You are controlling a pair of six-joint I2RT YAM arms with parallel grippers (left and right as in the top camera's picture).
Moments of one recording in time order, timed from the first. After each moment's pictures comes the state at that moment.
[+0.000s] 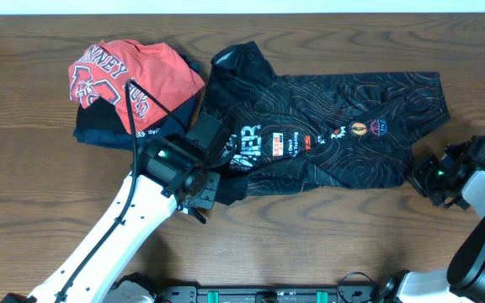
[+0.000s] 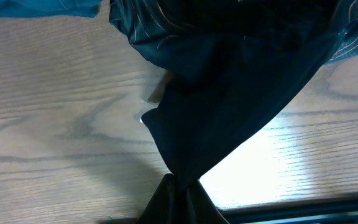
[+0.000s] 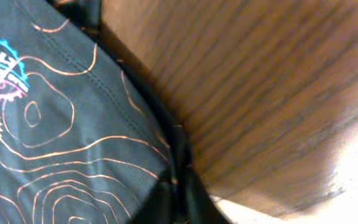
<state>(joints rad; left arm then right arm) -0.56 1.33 1.19 -1.32 -0.11 -0.30 -0.53 1.64 0.74 -0.42 -0.41 0.38</state>
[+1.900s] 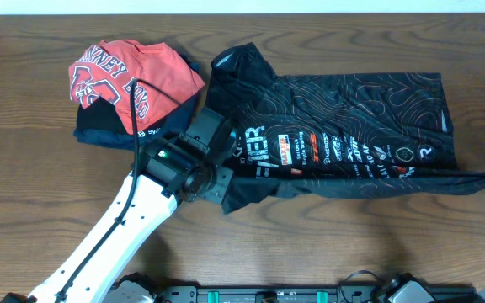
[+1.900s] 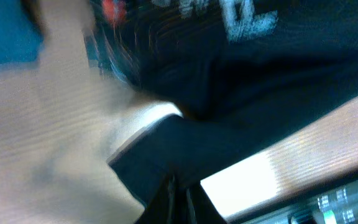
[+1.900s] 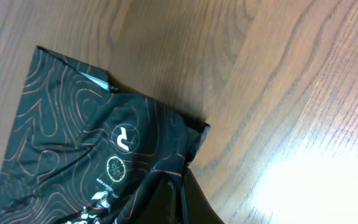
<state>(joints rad) -0.56 1.33 1.19 -1.16 0.04 -0.15 -0.81 1.26 1.11 -0.91 -0.10 0.47</state>
